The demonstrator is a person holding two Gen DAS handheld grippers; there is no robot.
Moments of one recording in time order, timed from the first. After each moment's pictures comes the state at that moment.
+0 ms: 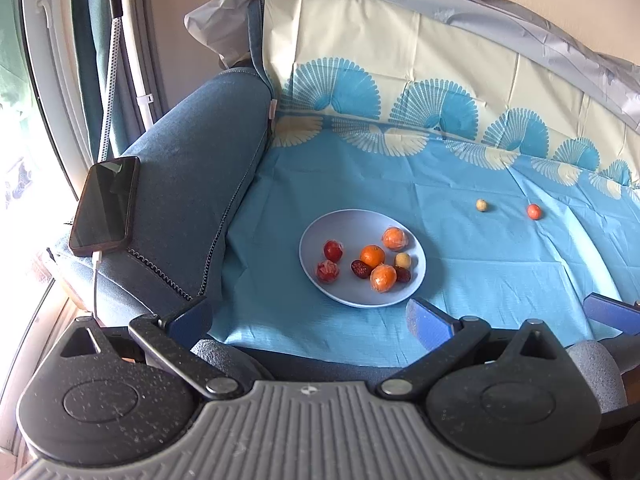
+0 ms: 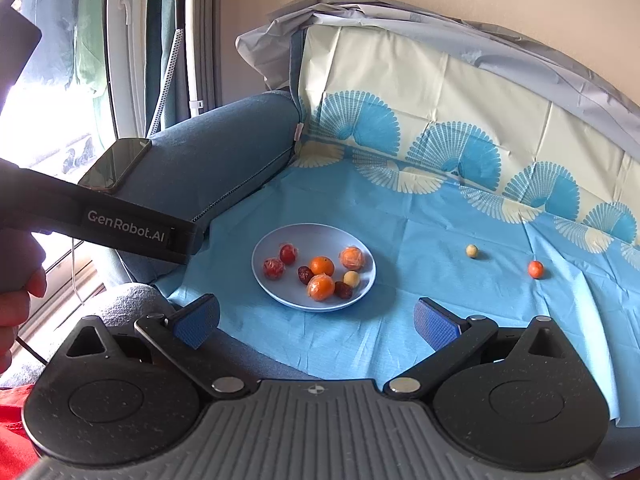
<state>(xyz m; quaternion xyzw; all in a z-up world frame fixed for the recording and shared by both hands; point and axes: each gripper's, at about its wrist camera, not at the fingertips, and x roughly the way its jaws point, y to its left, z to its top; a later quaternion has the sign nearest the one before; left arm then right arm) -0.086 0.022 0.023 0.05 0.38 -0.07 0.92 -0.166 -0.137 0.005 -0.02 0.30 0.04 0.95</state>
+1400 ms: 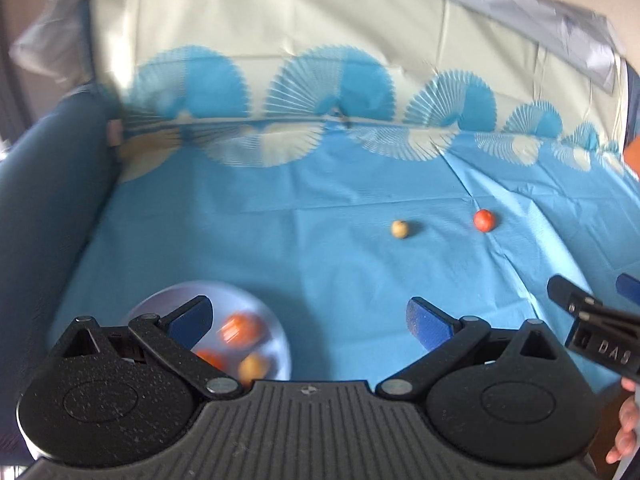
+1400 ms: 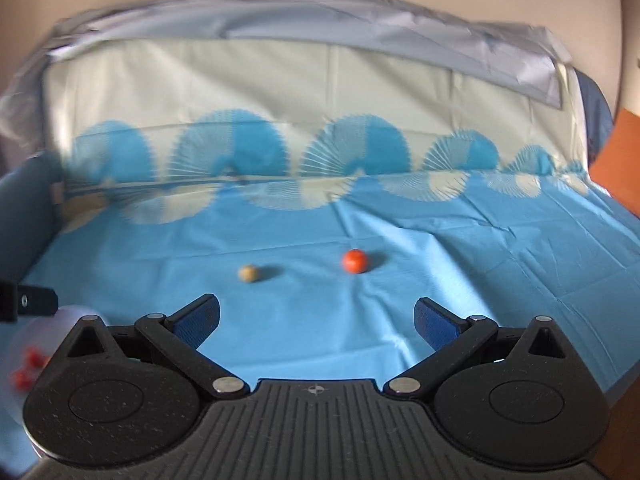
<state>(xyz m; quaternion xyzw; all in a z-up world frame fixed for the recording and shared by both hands) 0.090 -0.211 -0.047 0.10 0.40 -0.18 0.89 -0.048 -0.386 -0.068 0.09 0.28 -0.22 0.93</state>
